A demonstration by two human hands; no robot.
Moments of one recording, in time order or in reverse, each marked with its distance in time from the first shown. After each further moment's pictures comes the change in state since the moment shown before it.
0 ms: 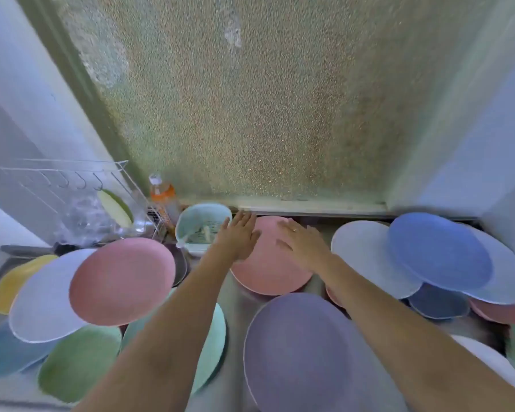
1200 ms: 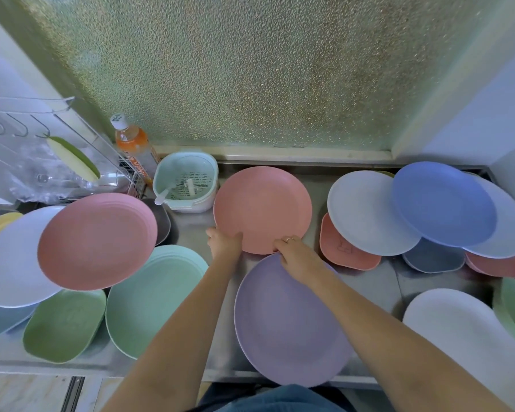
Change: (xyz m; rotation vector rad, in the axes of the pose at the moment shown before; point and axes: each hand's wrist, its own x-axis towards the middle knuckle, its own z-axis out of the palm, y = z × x) left_hand -0.027 0.017 0.101 -1.186 0.112 -0.929; right_hand -0.054 0.000 0.107 0.236 -0.113 0.025
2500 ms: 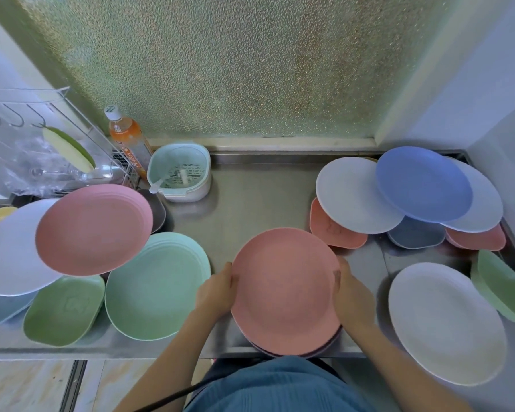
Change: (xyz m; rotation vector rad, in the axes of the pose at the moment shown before) left_hand -0.064 -0.096 -0.044 0.939 -0.291 0.499; right_hand -0.149 0.028 0.025 0.177 0.294 0.656
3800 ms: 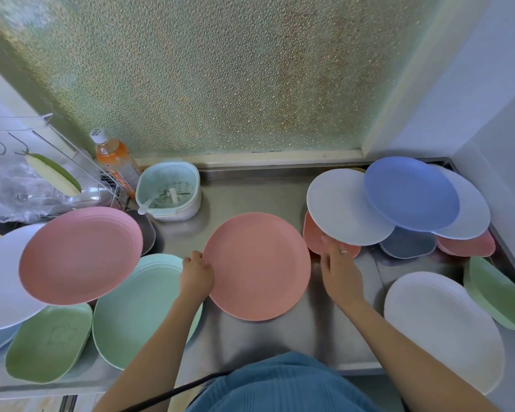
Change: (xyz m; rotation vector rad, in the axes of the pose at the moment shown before) left_hand 0.046 0.008 -0.047 -0.306 0.179 -0.290; right_hand 0.057 -0.027 -0.017 0.073 0.129 -0.156
